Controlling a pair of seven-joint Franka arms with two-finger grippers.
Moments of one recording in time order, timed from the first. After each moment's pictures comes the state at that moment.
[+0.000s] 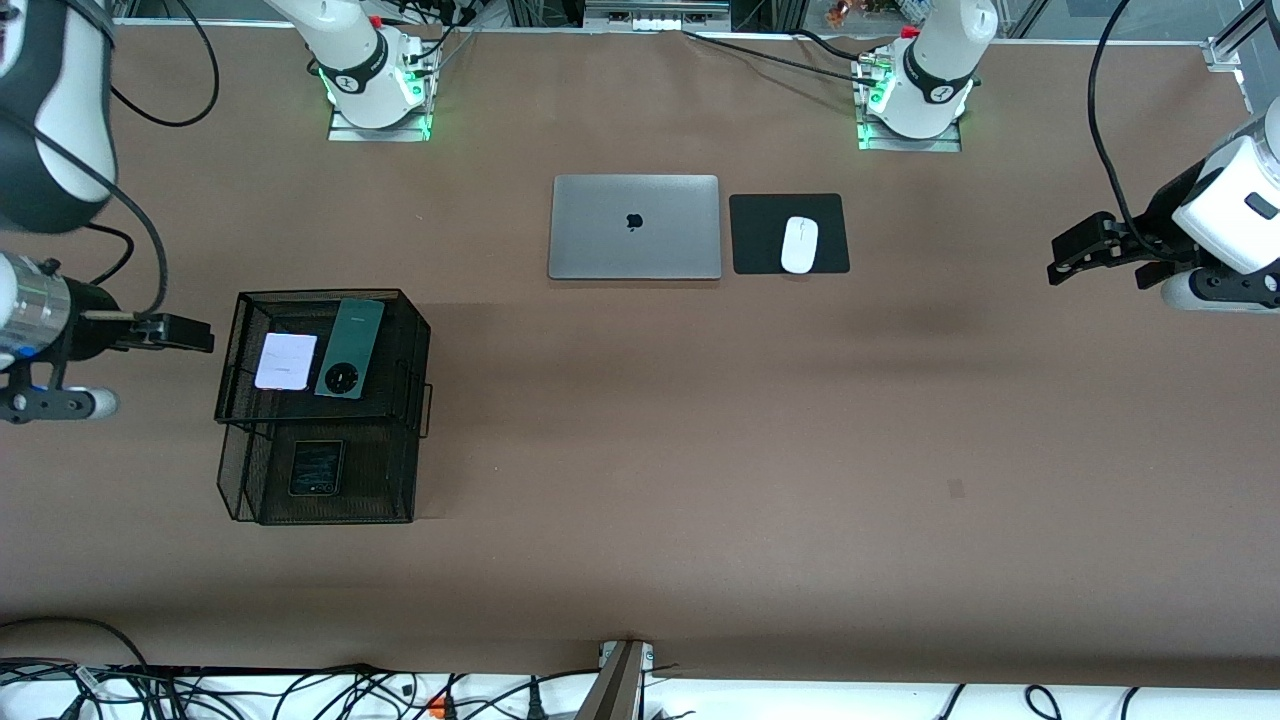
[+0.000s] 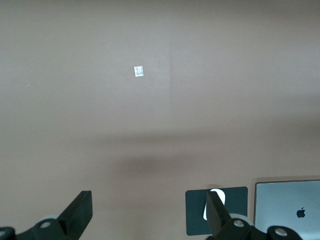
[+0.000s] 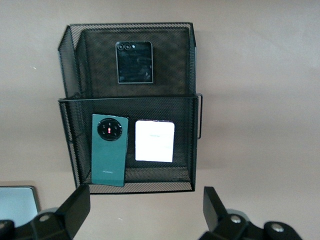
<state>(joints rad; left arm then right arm) -0.03 0.12 -0.04 -1.45 -0.04 1.53 -0.06 0.01 0.40 0.01 -1.22 -0.02 1.49 0.03</state>
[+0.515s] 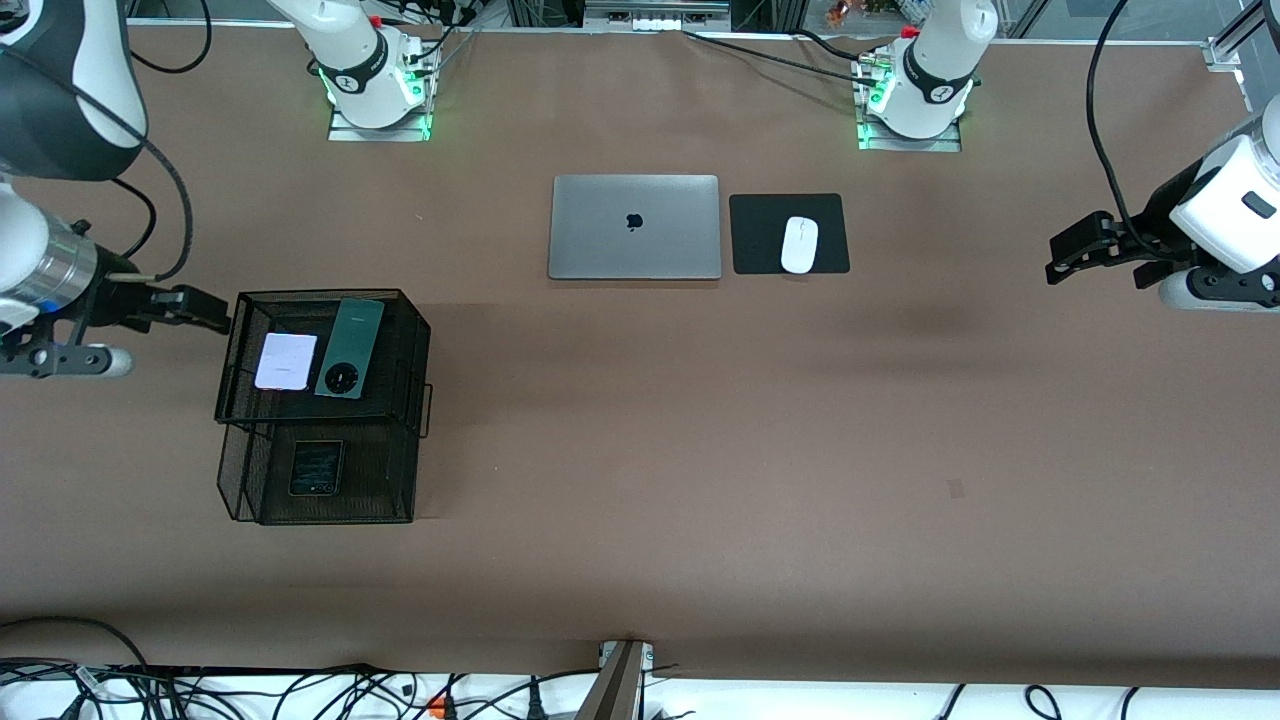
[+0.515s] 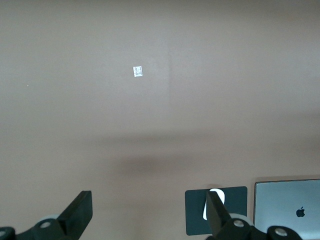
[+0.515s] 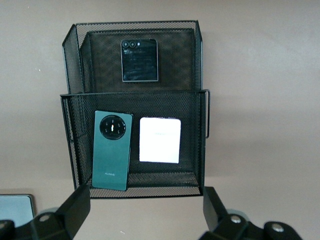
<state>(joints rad) -0.03 0.12 -0.04 -1.45 -0.04 1.53 -0.06 -0.02 0.19 0.05 -1.59 -0.02 1.72 0.04</state>
